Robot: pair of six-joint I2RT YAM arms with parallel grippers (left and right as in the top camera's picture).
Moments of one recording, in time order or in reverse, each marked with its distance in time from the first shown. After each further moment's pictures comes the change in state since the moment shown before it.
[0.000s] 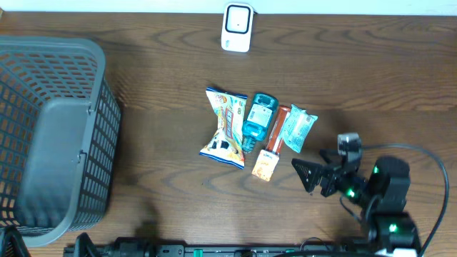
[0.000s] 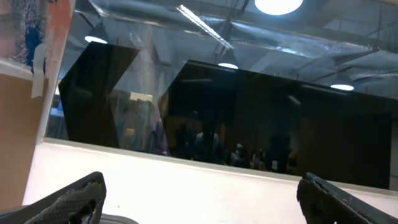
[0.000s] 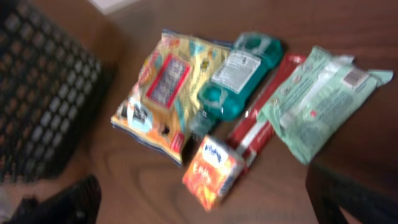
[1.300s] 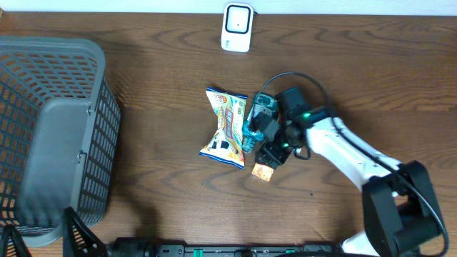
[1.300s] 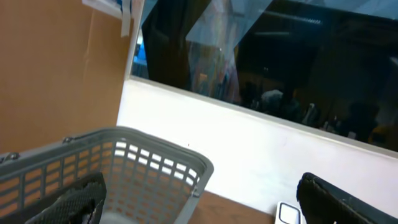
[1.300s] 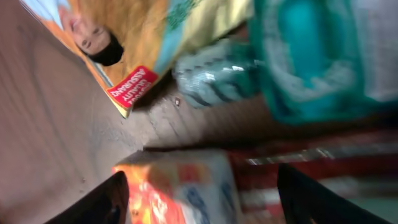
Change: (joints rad) left arm 0.021 0.000 -0.013 -0.256 -0.263 -0.009; right arm 0.479 1.112 0.612 -0.253 0.338 -0.651
